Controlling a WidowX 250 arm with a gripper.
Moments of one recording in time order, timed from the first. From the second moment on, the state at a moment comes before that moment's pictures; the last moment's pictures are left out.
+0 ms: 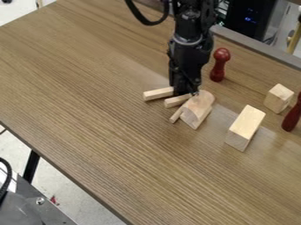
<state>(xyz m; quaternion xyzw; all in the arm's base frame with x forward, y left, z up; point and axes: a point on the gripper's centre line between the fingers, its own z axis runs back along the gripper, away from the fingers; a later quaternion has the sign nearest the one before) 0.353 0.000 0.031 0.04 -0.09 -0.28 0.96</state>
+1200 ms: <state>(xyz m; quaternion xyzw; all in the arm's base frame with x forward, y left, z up) 0.353 -0.009 0.061 0.02 -0.12 -0.25 0.96</state>
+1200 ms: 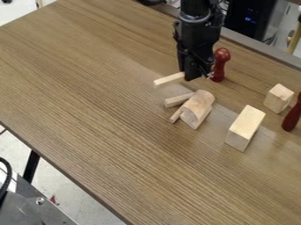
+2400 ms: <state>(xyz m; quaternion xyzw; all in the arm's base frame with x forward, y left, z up) 0.350 -0.027 0.035 0.02 -0.10 -0.27 0.96</state>
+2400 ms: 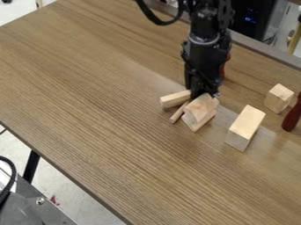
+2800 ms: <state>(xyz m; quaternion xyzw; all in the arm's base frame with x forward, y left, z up) 0.353 -0.028 0.035 0.02 -0.10 -0.27 0.96</state>
